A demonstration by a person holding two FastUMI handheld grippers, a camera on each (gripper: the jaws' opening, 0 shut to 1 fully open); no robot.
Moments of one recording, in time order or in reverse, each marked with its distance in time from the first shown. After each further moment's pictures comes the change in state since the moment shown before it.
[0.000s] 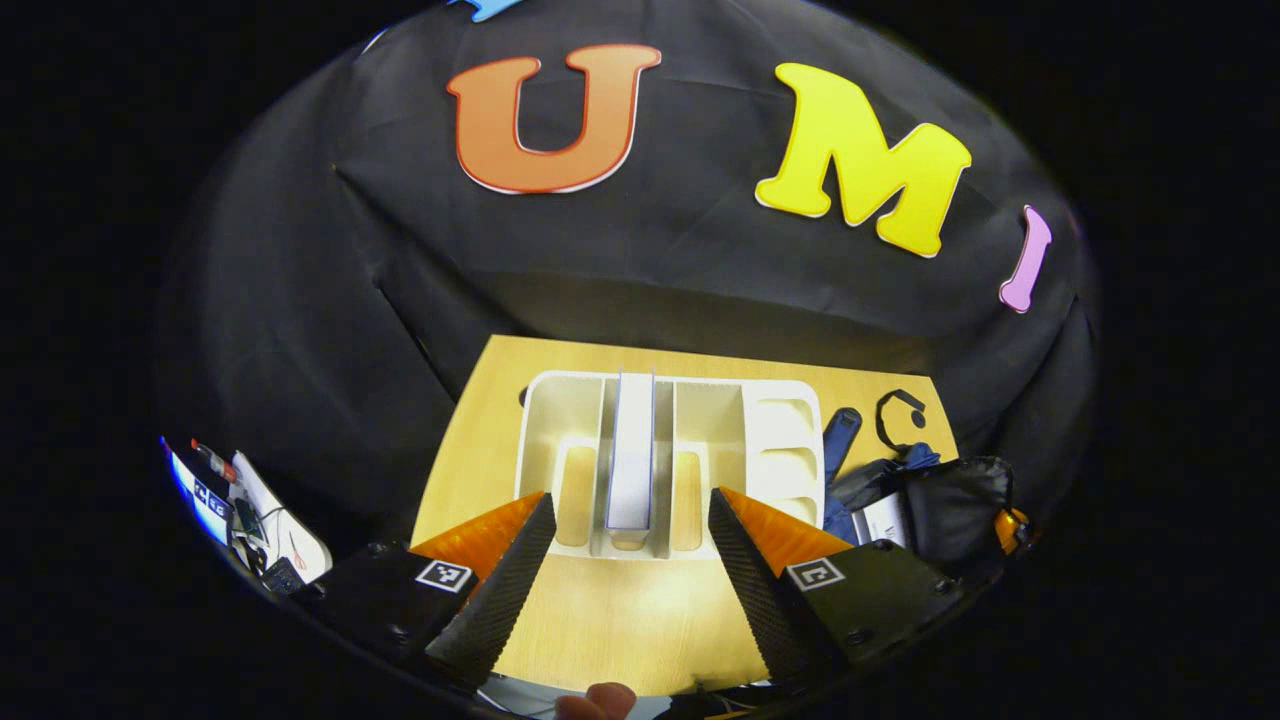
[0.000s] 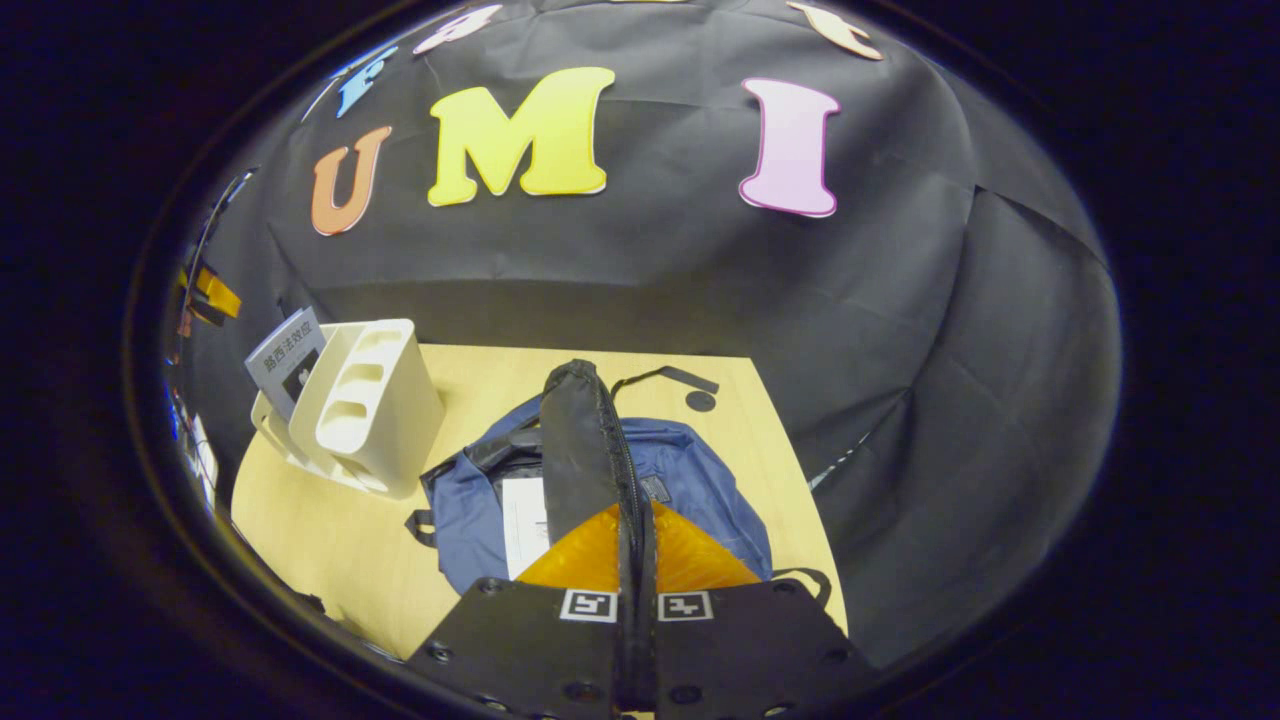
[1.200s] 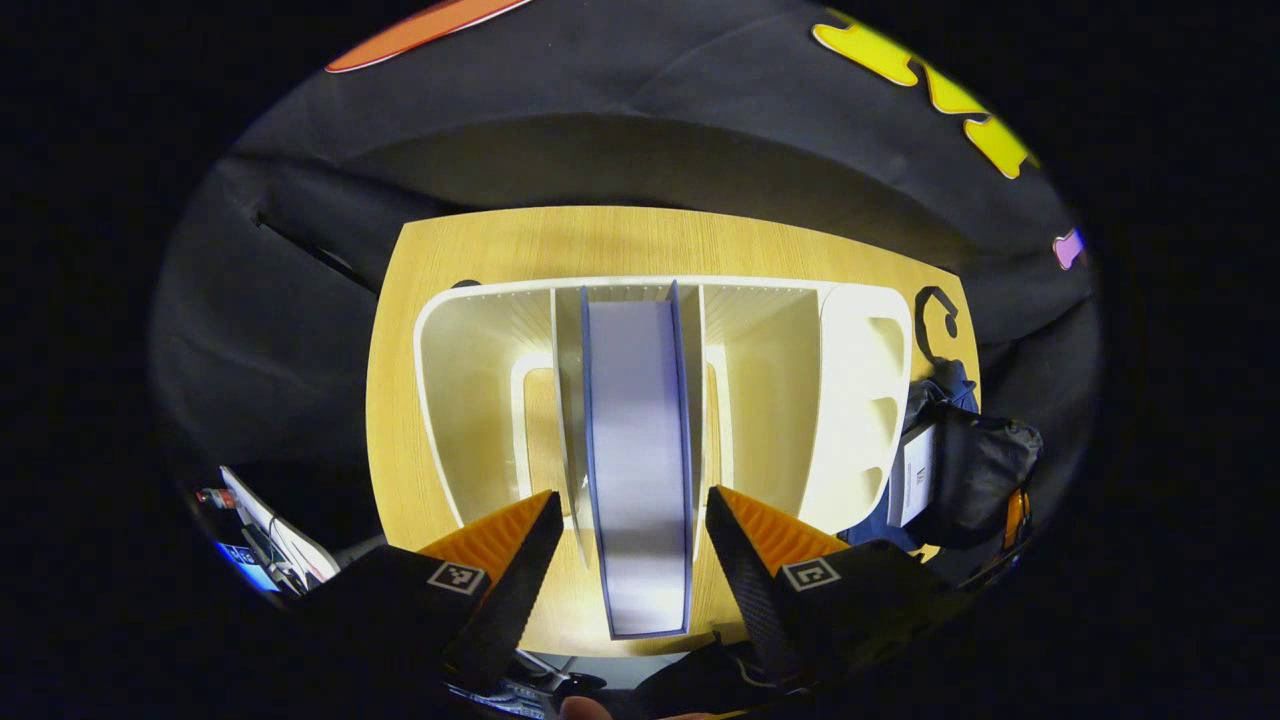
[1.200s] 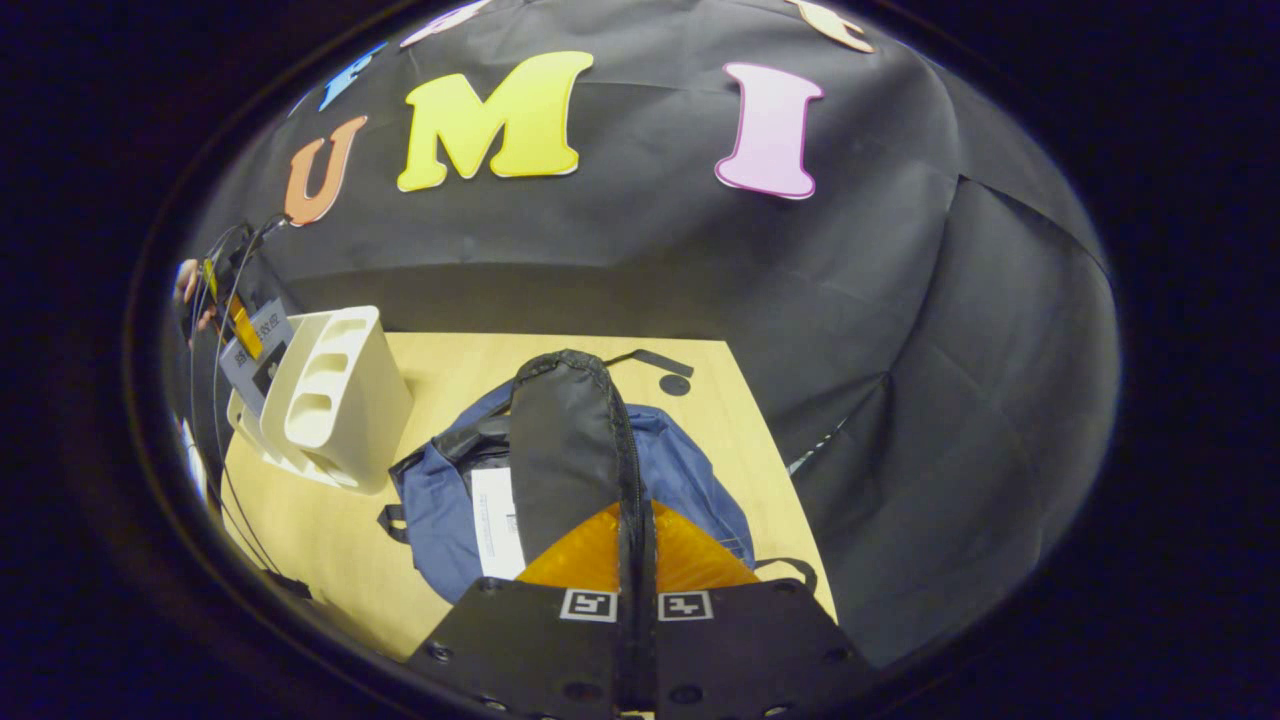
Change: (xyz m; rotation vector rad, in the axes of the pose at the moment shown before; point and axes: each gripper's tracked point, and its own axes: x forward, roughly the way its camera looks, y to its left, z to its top) left arm 0.125 0.014 -0.032 0.072 0.472 -0.038; right arm 0.012 -0.012 -0.007 0.020 0.034 -0.078
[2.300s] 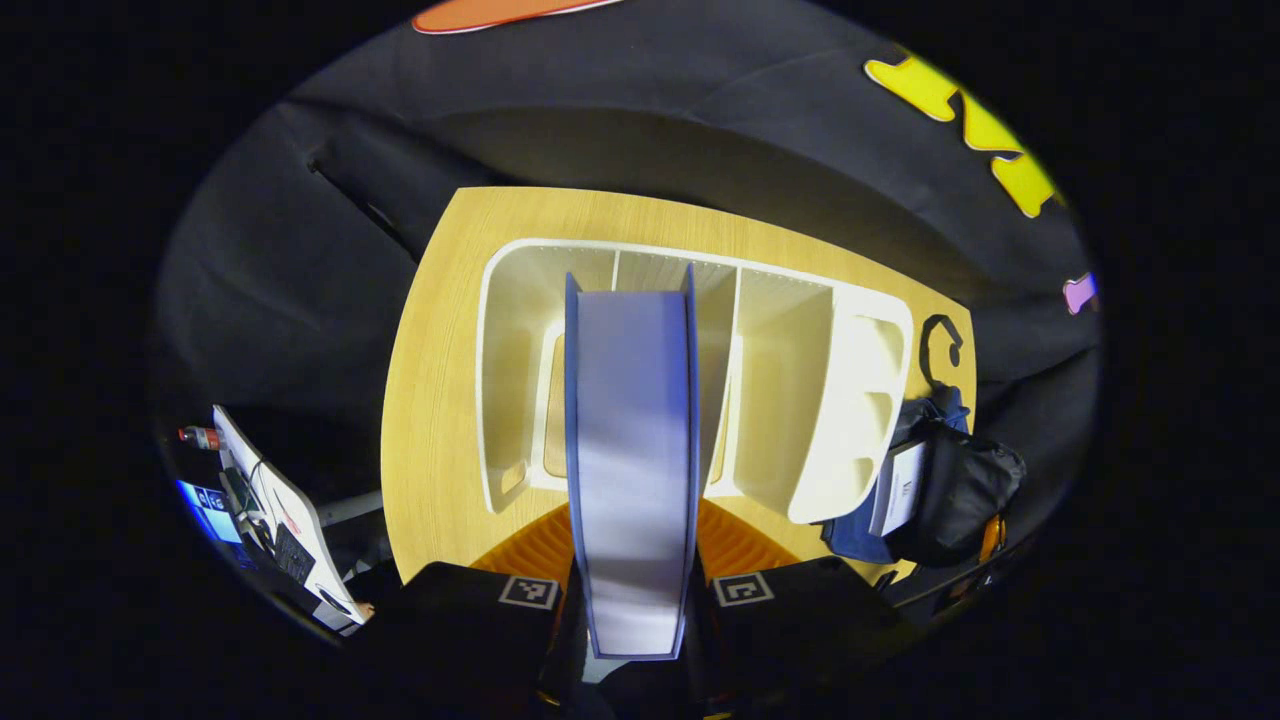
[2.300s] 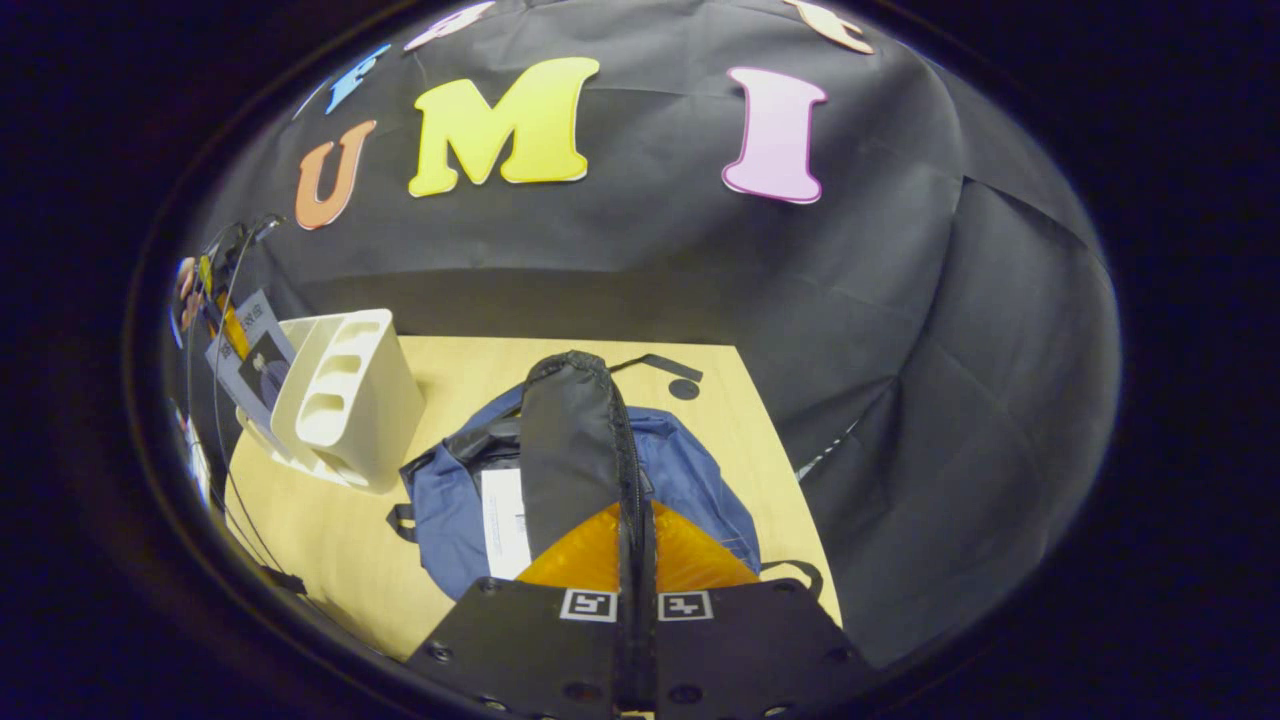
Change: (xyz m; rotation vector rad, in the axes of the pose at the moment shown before) left arm -0.055 0.006 -0.038 -0.140 -0.031 -0.005; right arm -0.007 0.004 -0.004 0.000 -0.021 0.044
